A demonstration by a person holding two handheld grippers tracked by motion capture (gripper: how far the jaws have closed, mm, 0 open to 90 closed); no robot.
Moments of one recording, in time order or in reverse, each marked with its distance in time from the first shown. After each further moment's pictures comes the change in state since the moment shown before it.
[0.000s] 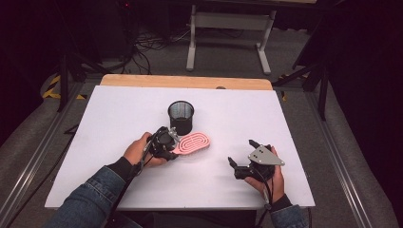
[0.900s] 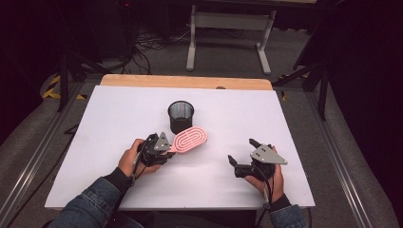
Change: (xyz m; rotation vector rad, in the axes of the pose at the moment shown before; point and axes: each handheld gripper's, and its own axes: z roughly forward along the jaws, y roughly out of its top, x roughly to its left) left arm -0.020 -0.035 -0.011 -0.260 0.198 0.046; right arm -0.003 0.002 0.000 -0.040 0.009 0.072
